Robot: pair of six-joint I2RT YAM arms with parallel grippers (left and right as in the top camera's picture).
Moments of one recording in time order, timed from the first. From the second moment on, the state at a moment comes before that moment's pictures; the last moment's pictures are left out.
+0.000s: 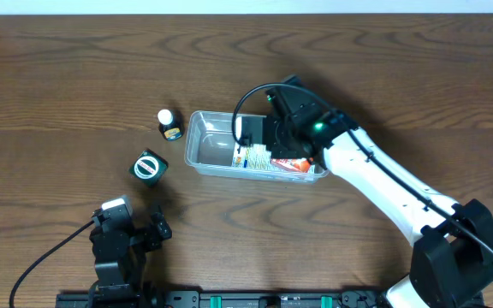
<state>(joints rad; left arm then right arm) 0.06 0.01 0.17 -0.72 -0.09 -0.23 0.59 1.72 1.31 -0.62 -0.04 -0.99</state>
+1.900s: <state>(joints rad) 0.06 0.01 0.17 -0.72 -0.09 -0.23 0.25 1.57 1.32 -0.67 -0.16 0.25</state>
